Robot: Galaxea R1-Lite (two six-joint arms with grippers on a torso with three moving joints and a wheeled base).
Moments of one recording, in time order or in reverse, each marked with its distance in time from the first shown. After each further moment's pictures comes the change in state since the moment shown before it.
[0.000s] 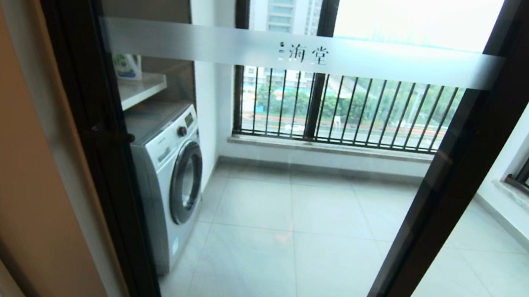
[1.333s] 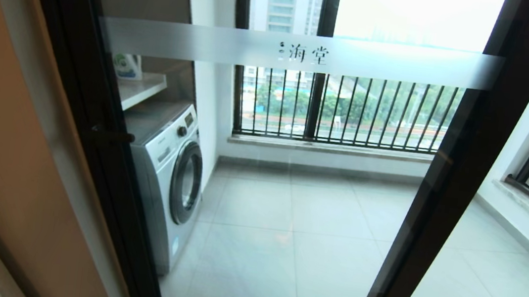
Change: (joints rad) left arm -0.006 0.691 -0.476 -0.171 -0.090 -0.055; right arm -0.001 0.000 0.000 0.000 0.000 0.001
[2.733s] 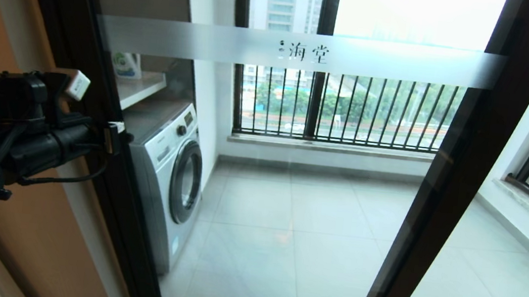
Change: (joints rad) left arm 0.010 1.018 -0.354 -0.558 0.004 0.005; right arm 0.001 0.000 0.000 0.000 0.000 0.000
